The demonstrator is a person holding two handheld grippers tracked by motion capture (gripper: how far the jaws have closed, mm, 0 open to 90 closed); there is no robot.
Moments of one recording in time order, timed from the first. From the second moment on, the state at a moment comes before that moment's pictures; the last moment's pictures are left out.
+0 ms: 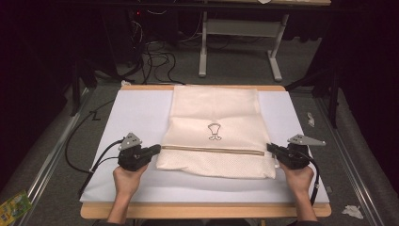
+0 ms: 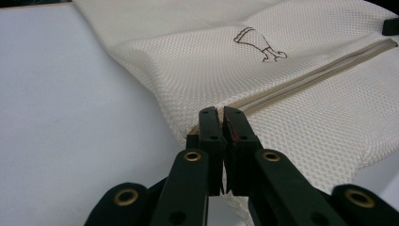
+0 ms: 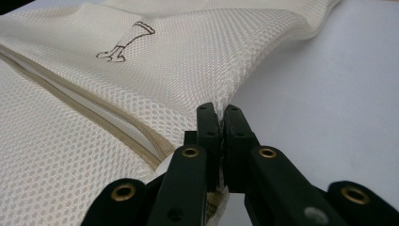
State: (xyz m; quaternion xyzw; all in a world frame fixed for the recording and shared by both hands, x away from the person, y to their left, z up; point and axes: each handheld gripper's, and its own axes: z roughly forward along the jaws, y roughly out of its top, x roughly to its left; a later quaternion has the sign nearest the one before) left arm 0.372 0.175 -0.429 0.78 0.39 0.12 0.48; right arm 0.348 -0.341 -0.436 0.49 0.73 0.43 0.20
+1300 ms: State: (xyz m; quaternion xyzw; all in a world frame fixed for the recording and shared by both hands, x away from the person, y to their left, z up) left arm 0.358 0.179 -0.442 0.79 0.38 0.11 0.47; right arm 0.339 -0.338 -0.453 0.49 0.74 0.41 0.18
